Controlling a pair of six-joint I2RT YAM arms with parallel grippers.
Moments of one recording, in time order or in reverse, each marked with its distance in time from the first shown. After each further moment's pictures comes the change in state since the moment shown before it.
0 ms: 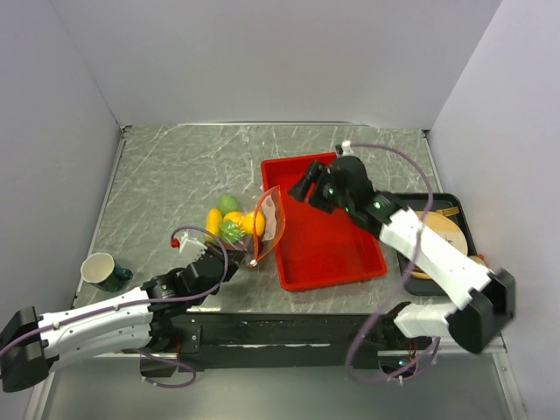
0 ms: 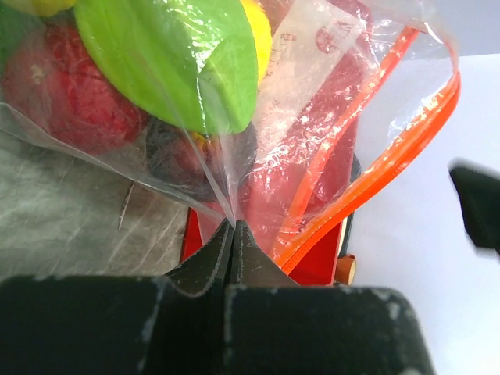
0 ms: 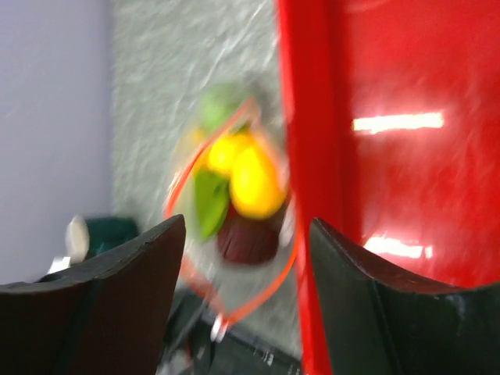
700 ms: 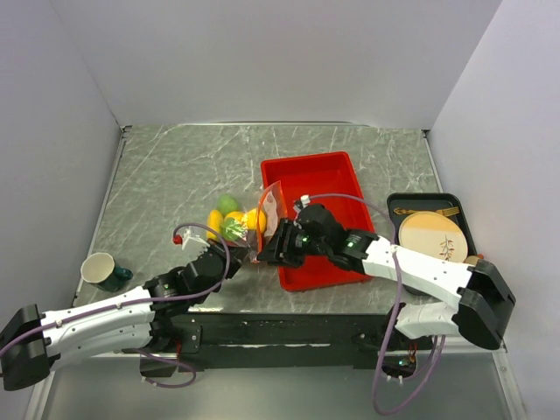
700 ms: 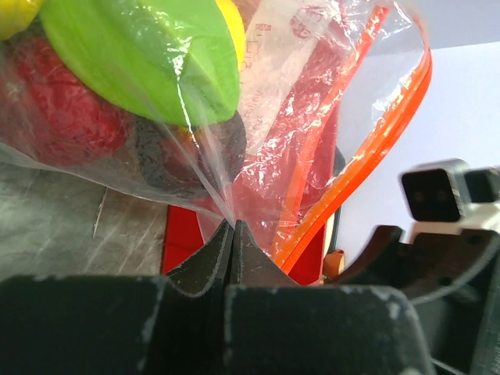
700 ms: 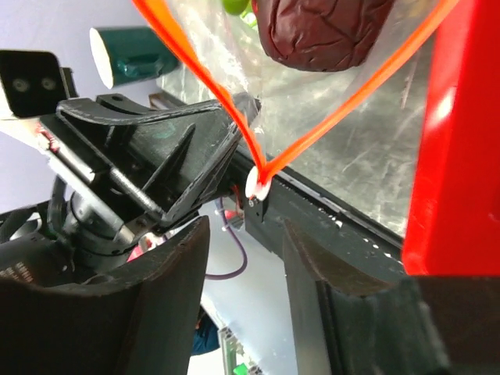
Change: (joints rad) left arm 0.000 0.026 0.005 0.089 0.005 0.052; right arm 0.303 -0.027 -0.306 0.212 -0.259 0.319
